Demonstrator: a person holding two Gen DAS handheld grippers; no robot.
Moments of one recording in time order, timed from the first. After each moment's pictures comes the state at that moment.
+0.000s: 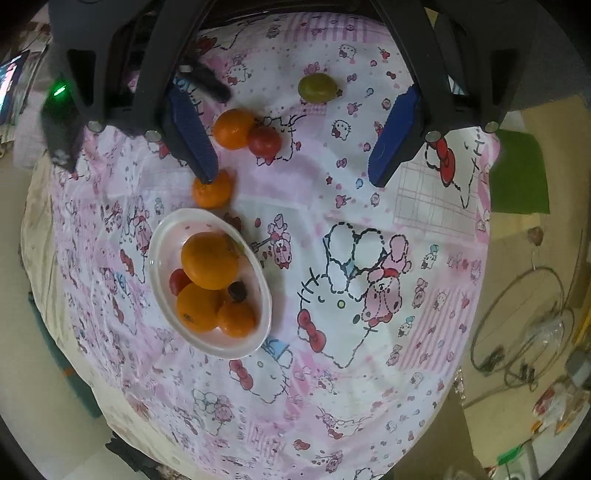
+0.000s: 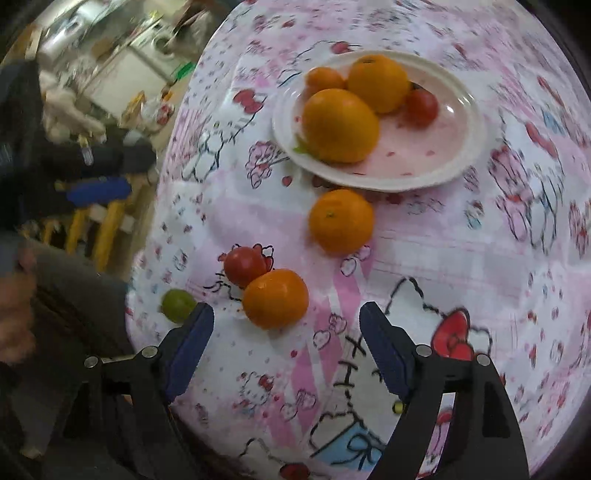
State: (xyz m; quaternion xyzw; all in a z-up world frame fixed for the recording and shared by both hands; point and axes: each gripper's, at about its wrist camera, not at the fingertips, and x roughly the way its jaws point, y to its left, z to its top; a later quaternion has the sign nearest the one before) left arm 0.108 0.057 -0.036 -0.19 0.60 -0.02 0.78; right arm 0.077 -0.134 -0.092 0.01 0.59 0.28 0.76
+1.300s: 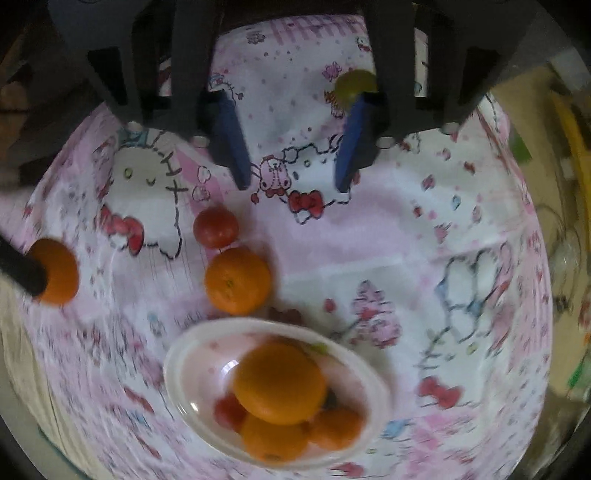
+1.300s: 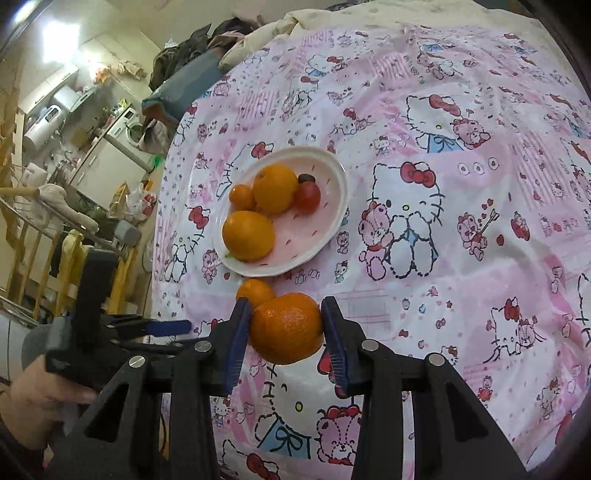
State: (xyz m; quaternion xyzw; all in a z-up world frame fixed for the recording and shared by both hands) left arm 0.103 -0.048 -0.101 0.02 0.68 -0.10 0.73; right arm 0.090 -0.252 -0.031 0.15 0.51 0.21 0.82
